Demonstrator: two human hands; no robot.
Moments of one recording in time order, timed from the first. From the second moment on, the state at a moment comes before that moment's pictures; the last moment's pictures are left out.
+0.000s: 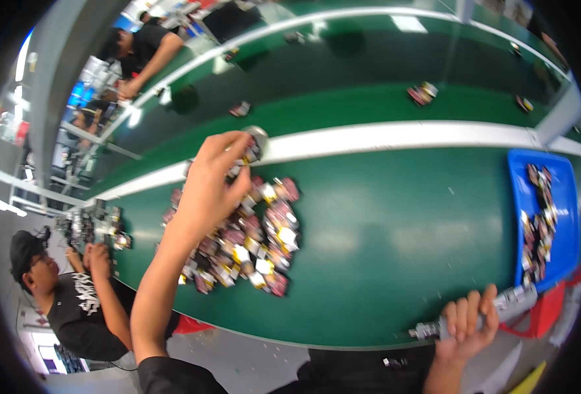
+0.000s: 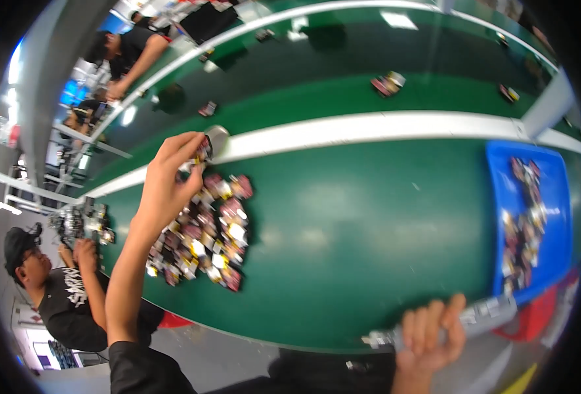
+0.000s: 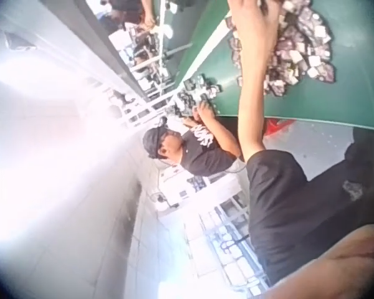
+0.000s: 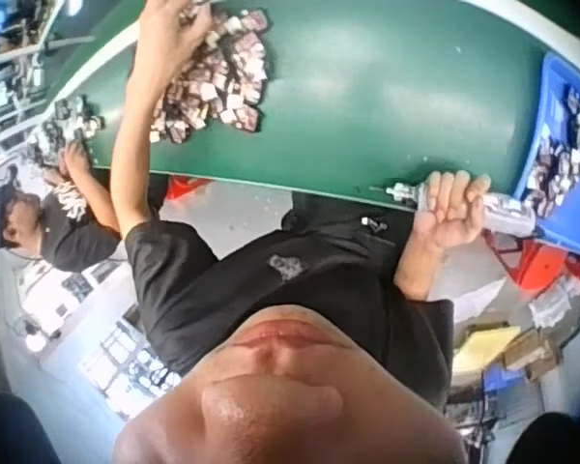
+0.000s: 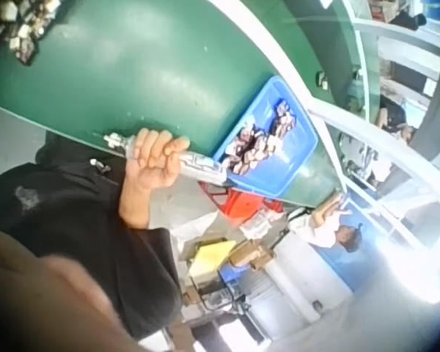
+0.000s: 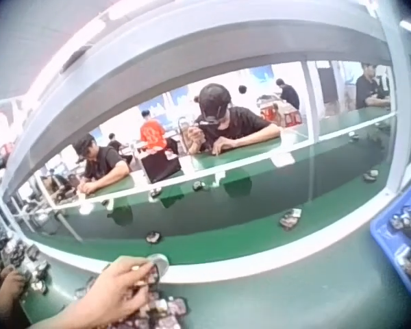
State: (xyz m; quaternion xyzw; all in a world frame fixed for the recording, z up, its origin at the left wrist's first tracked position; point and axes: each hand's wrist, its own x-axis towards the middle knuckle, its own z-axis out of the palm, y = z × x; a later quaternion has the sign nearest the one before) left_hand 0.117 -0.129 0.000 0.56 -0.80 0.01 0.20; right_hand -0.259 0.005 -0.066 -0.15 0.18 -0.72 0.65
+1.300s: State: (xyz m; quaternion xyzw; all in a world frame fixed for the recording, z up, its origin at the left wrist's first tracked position) left_hand -0.073 0.042 -0.057 0.38 -0.90 -0.04 0.21; right_hand -0.248 0.054 -0.064 -0.26 0.22 -0.54 0.77
